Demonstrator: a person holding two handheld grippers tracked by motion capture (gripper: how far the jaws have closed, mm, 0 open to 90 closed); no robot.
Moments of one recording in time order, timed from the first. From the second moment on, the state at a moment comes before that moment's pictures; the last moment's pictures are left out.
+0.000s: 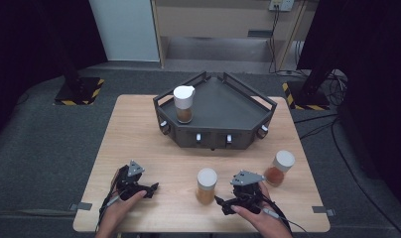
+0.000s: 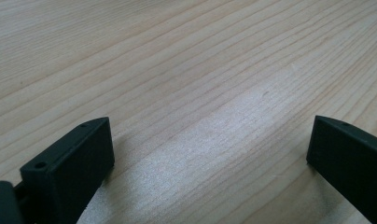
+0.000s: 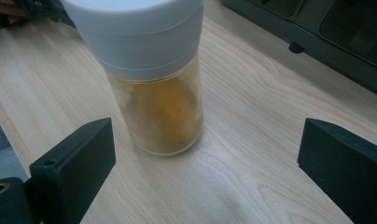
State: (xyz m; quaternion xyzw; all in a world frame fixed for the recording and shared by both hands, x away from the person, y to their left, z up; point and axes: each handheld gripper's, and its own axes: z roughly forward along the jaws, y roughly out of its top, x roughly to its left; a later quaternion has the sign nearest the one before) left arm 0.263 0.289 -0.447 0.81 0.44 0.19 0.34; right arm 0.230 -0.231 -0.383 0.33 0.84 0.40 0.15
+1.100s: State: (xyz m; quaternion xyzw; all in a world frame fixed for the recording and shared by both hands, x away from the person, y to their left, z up) left arm 0.263 0.289 -0.448 0.81 0.44 0.19 0.34; right arm 0.240 -0.210 -0.384 0.31 0.84 0.42 0.12
